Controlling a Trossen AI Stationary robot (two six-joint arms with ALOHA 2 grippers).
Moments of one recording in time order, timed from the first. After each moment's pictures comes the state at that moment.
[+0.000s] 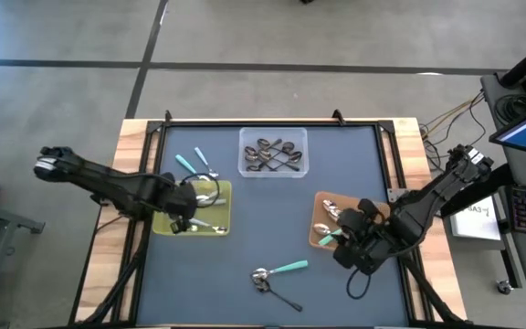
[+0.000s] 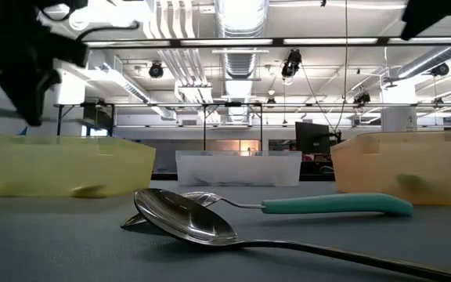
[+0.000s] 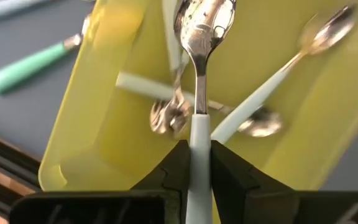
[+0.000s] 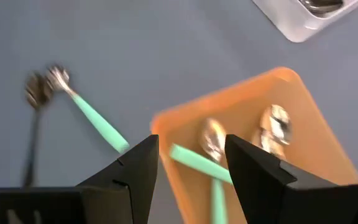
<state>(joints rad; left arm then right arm) -0.24 1.10 0.81 -1.18 -0.23 -0.66 0.68 1.37 1.22 -1.13 0.53 1.17</state>
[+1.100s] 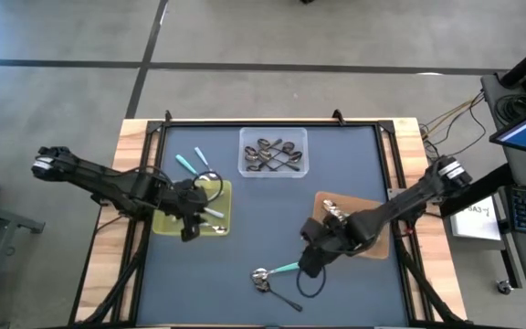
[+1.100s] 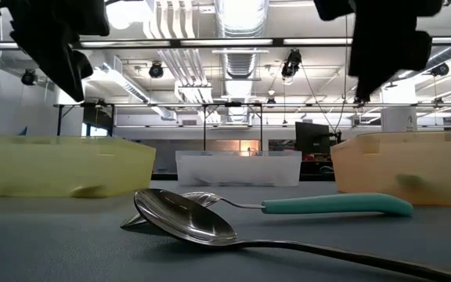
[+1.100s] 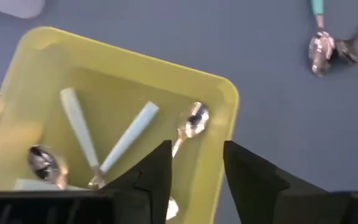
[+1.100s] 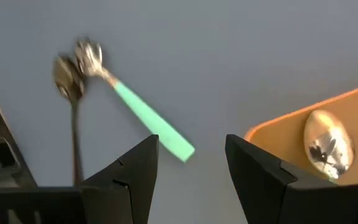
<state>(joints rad) -0.25 1.05 0.80 -0.79 -0.11 -0.51 0.48 1.62 1.22 -0.74 0.20 1.08</state>
